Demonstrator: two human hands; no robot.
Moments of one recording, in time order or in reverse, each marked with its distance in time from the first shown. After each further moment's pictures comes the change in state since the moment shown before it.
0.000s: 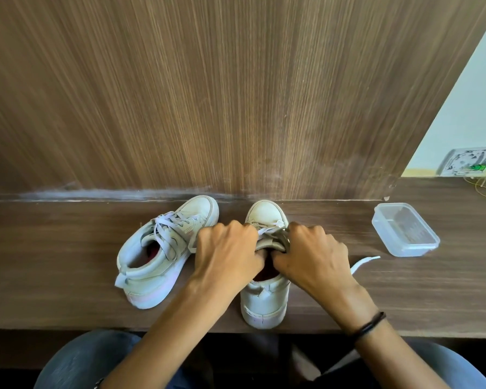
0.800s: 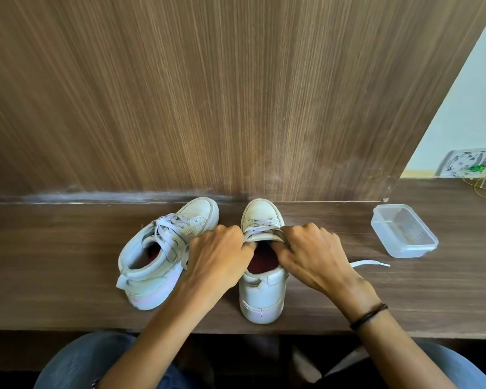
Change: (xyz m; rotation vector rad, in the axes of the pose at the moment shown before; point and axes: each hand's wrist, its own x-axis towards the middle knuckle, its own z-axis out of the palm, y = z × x) left_hand 0.008 -0.017 0.014 -0.238 -0.087 -0.135; right_hand 0.011 0.017 0.009 -0.052 0.049 -0.218
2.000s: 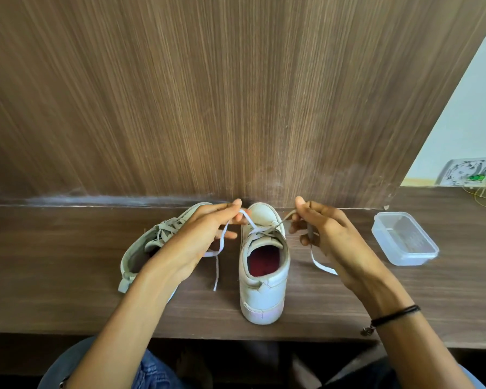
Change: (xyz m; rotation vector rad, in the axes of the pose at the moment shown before) left_hand 0.035 -0.041 -0.016 -1.231 -0.190 0.003; right_hand 0.008 0.012 -0.032 1.331 0.007 0.209
